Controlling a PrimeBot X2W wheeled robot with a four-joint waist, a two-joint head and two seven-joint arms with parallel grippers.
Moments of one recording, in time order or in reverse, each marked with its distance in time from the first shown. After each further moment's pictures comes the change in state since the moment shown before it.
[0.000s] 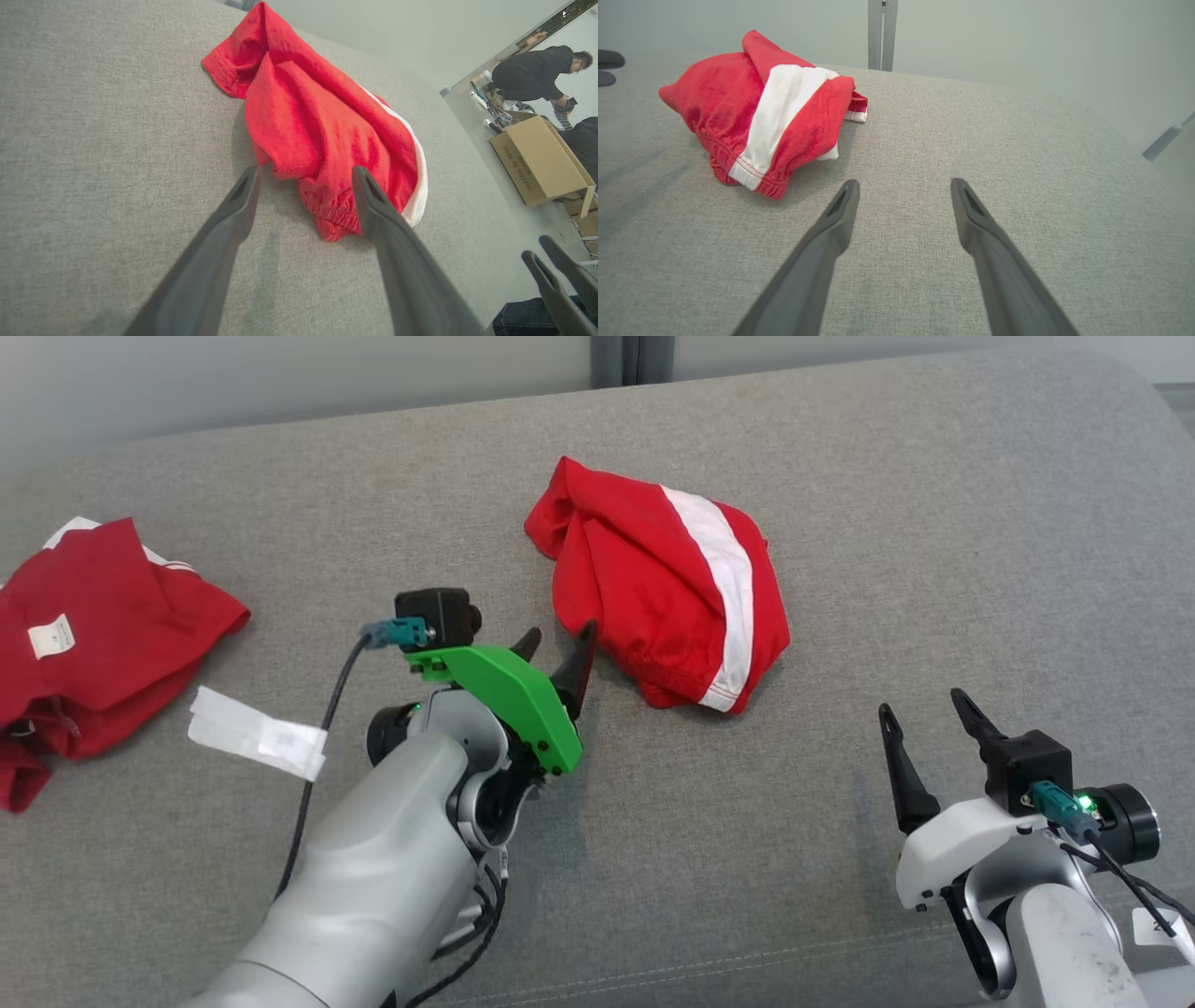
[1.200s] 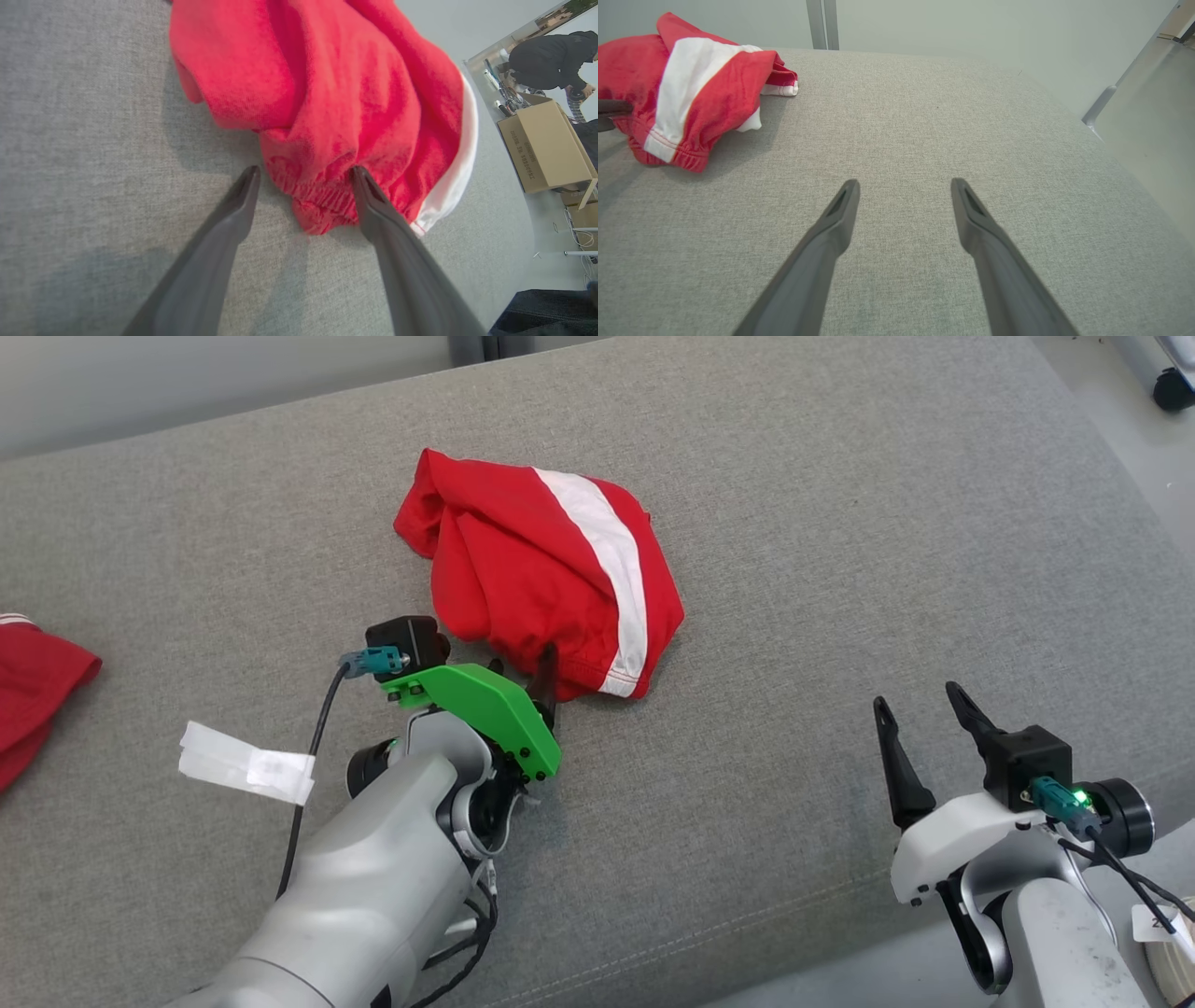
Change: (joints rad) left arm -0.001 -0.001 -0.121 0.087 -0.196 0.098 -0.106; right arm -0.009 0.000 0.006 0.005 0.025 0.000 -0.013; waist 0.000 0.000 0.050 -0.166
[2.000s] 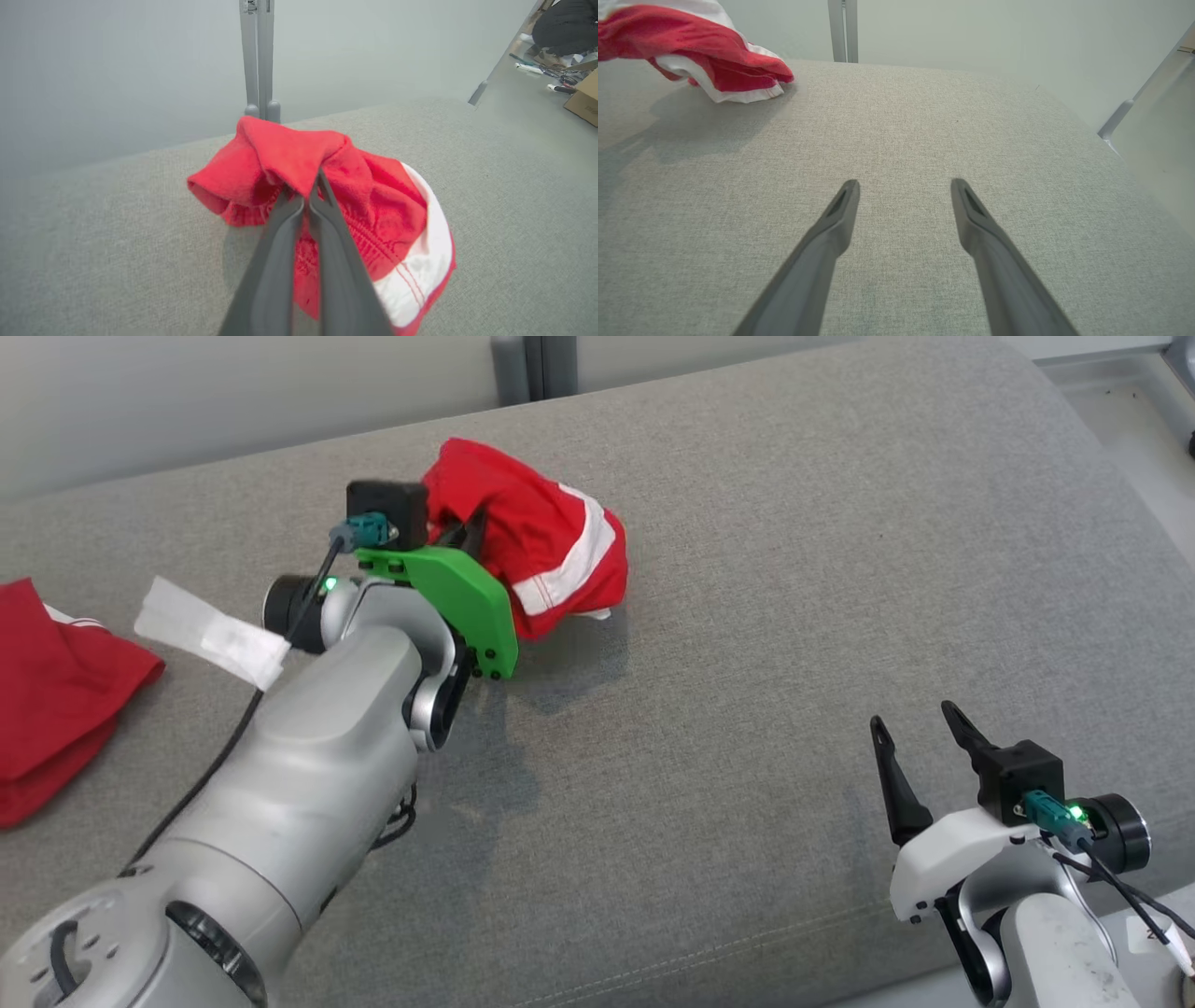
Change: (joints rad) left arm -0.249 0.060 -0.175 0.077 0.197 -0.007 -0.076; right arm 0.025 0.000 0.009 0.001 -0.010 0.000 0.013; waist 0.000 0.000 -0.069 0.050
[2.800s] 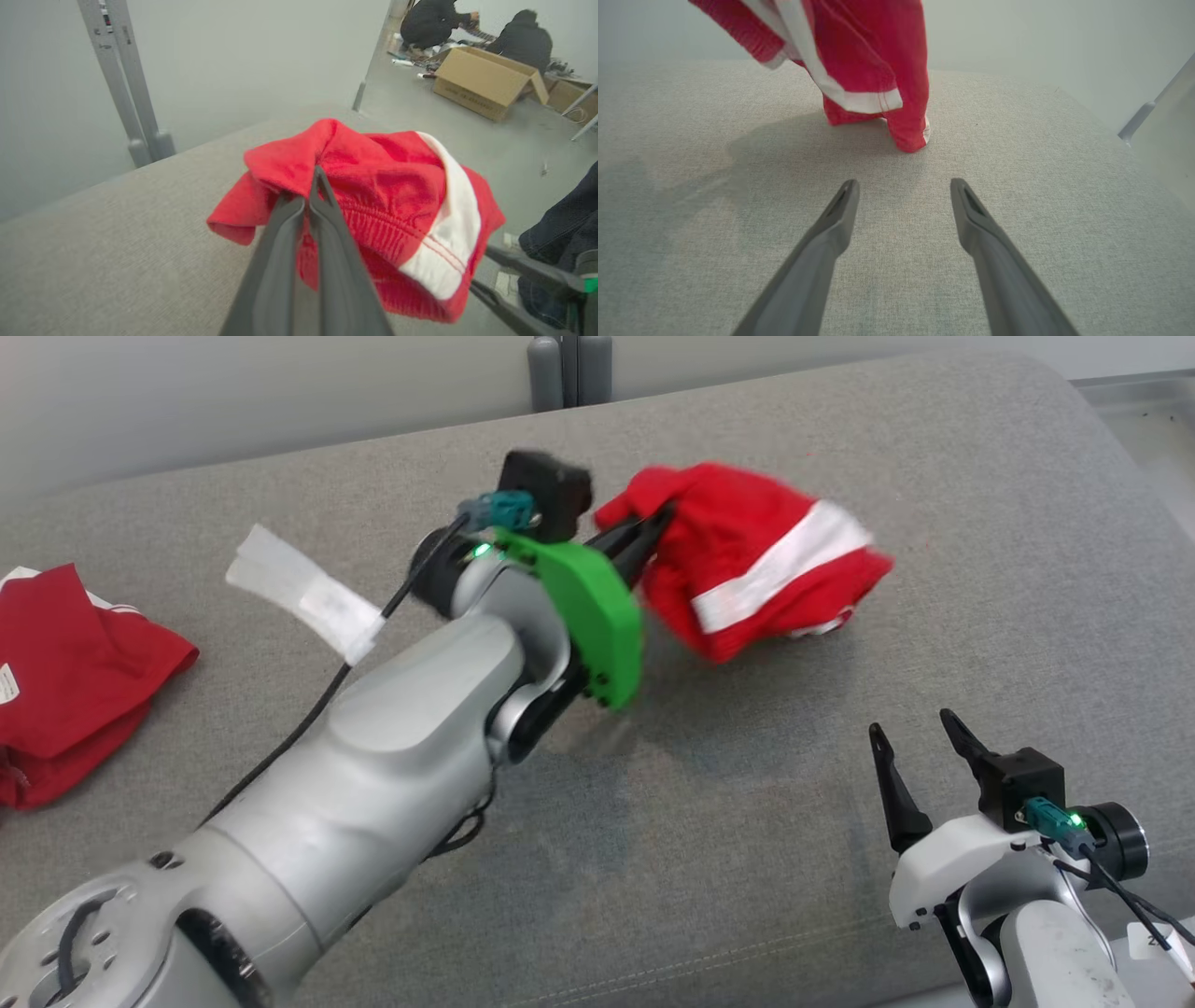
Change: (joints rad) left arm -0.053 -0.010 -0.061 -0.345 -0.007 -0.096 0.075; right arm 0.015 0.000 0.003 -0.002 0.017 0.000 0.003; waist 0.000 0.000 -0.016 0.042
